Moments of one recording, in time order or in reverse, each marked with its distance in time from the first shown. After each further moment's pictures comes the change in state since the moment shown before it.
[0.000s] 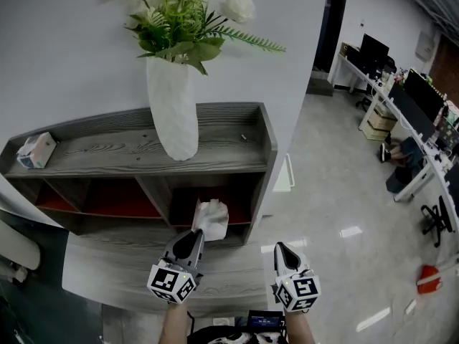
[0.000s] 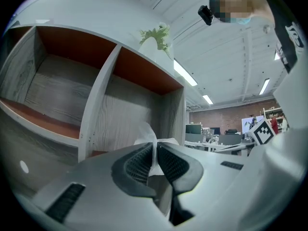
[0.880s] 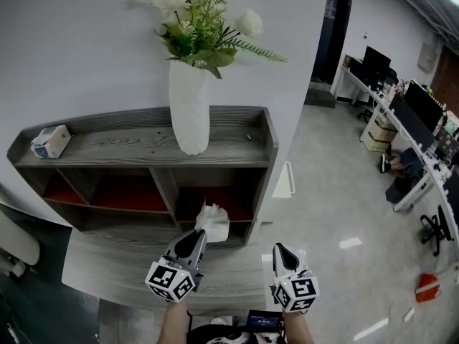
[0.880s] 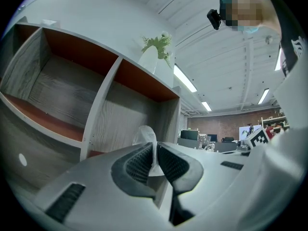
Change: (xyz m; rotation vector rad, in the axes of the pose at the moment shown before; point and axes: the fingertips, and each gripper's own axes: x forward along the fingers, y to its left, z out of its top) left arm -0.023 -0.014 0.016 -0.066 -0.035 -0.032; right arm -0.017 0.018 0.013 -0.040 -0.027 0.022
